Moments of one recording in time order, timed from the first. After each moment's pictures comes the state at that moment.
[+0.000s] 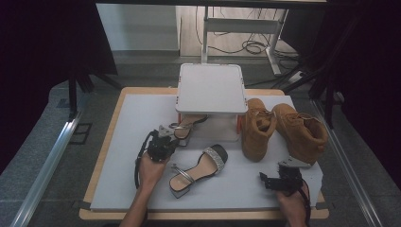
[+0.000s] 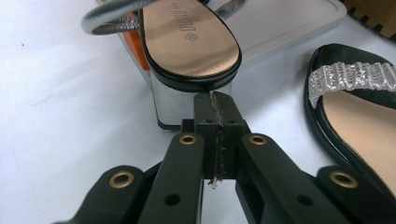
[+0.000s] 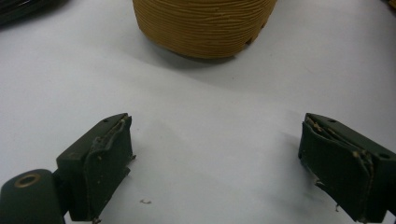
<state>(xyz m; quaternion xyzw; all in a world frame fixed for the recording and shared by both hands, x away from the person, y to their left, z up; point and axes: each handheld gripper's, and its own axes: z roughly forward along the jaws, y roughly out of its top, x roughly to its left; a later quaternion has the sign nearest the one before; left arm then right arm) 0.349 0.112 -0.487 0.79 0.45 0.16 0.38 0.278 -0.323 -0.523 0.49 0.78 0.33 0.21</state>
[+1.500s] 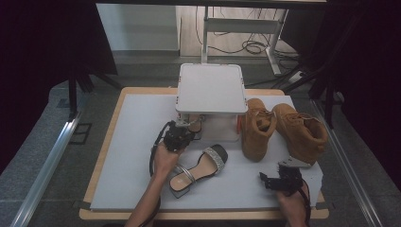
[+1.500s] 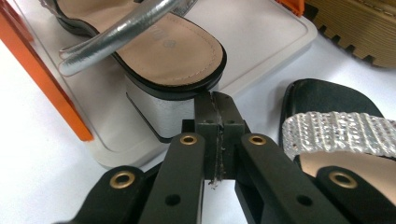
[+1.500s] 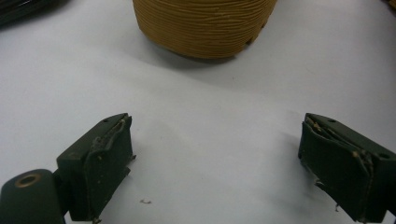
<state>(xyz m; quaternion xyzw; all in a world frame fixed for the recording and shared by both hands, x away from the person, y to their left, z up) 0.389 0.070 -0.483 0.82 0.40 0.13 0.38 0.278 -0.323 -0.523 0.49 0.78 0.33 0.21</state>
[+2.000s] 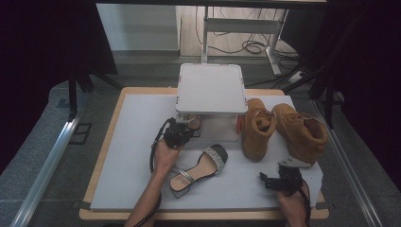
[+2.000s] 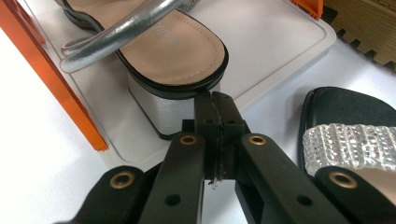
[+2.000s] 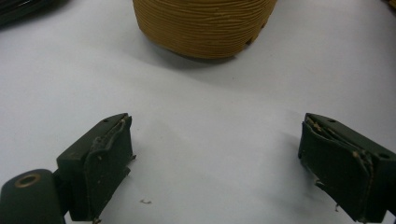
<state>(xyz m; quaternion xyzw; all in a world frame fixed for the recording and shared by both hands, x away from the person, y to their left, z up) 0.402 0.070 -0.485 0.82 0.41 0.13 0.37 0.278 -0.323 -0.523 0.49 0.78 0.34 0.21</state>
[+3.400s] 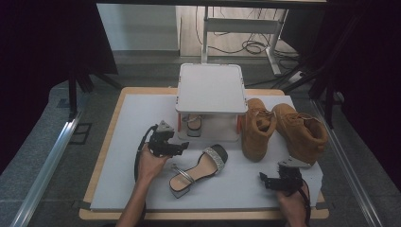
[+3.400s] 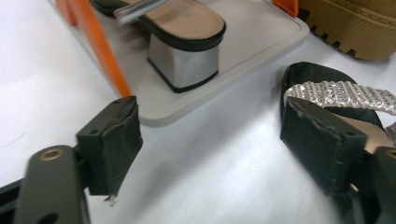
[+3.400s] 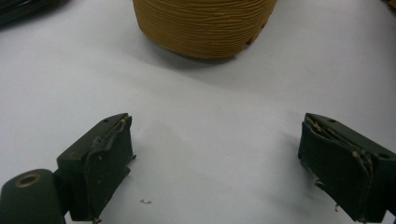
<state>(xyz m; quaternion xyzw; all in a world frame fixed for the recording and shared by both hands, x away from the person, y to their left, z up) 0.363 0.118 -0.481 0.80 0.41 0.13 0.42 0.278 -0.323 -0.523 0.49 0.78 0.33 0.21</state>
